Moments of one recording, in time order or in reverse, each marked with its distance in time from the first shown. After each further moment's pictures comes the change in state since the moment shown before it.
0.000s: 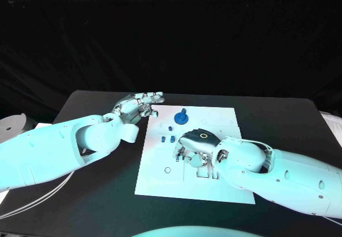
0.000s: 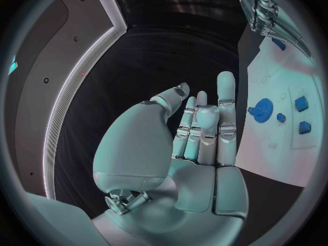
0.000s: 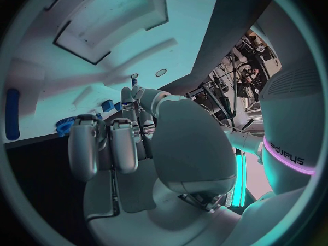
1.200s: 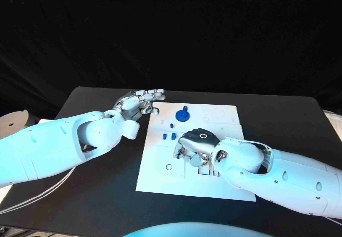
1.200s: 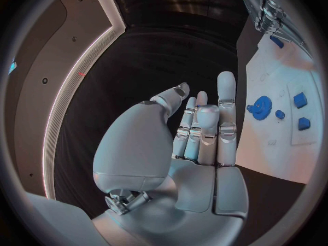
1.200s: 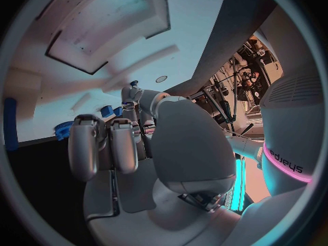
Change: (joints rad) left arm 0.000 -0.001 0.000 -0.008 -0.003 0.001 -0.012; left_hand 0.000 0.000 -0.003 -0.003 0.000 -0.013 0.005 0.004 0.001 -0.010 0.000 0.012 0.000 -0.007 0.000 0.000 -0.005 0.000 -0.004 0.004 0.000 -0.001; right arm -0.015 0.016 -0.003 -0.014 -0.043 0.004 -0.010; right_hand -0.004 0.004 0.004 -0.004 0.005 -0.001 0.002 0.000 0.001 0.000 0.000 0.003 0.000 0.000 0.000 0.004 0.000 0.000 0.000 0.000 0.000 0.000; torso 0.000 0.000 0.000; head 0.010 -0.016
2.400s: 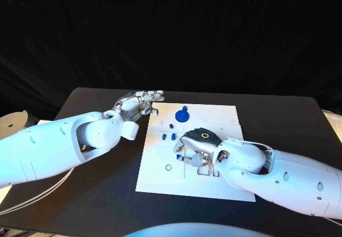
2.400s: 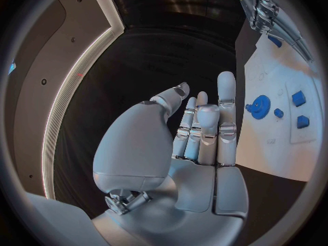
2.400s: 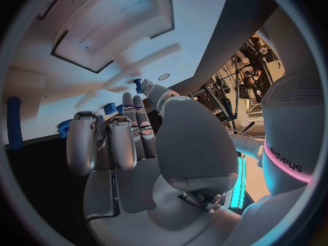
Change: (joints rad) left arm 0.000 -0.001 0.000 -0.003 -0.008 0.001 -0.011; left_hand 0.000 0.000 -0.003 -0.003 0.000 -0.007 0.000 0.005 0.000 -0.015 0.000 0.006 0.000 -0.008 0.000 0.000 -0.007 0.000 -0.004 0.004 0.000 -0.001; right arm 0.000 -0.014 -0.004 0.004 0.013 -0.055 -0.003; right_hand -0.099 -0.062 -0.192 0.024 0.018 -0.120 0.034 -0.003 -0.026 -0.163 0.006 0.003 -0.008 0.000 0.025 -0.029 0.001 0.016 -0.022 0.029 -0.039 -0.033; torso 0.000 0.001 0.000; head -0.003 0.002
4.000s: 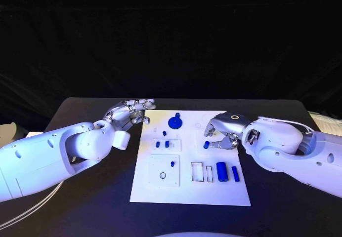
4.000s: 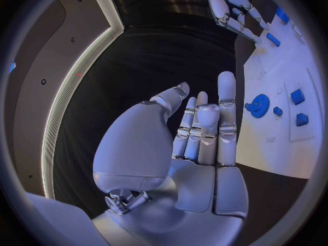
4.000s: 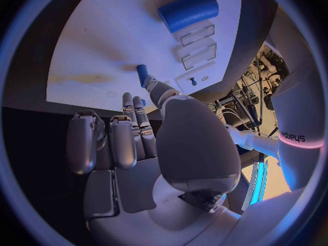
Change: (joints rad) left arm 0.000 -0.007 0.000 0.000 -0.003 0.008 -0.006; left_hand 0.000 0.000 -0.003 -0.003 0.000 -0.004 0.004 0.011 0.002 -0.003 0.003 0.012 0.001 -0.004 0.004 0.000 -0.004 0.000 0.000 0.000 0.000 0.000; right arm 0.153 -0.246 0.014 0.073 0.041 0.163 -0.115; right_hand 0.016 -0.008 -0.081 0.024 -0.006 -0.028 -0.004 0.000 -0.019 0.003 0.001 0.005 0.001 -0.001 -0.001 -0.021 -0.026 0.000 -0.004 0.004 -0.012 -0.013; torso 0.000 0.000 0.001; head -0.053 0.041
